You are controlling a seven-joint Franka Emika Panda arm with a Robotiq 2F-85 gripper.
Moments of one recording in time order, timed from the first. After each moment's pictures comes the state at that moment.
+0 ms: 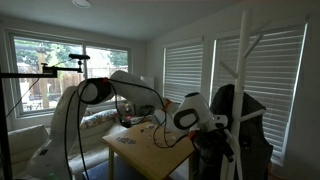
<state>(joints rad) -0.39 0.36 -0.27 -1.72 0.02 2.62 -0.19</state>
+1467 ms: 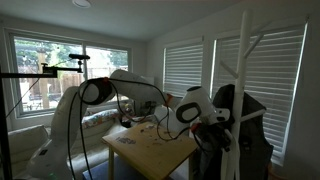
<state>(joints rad) -0.40 0.36 -0.25 -1.63 0.07 2.56 -0.12</state>
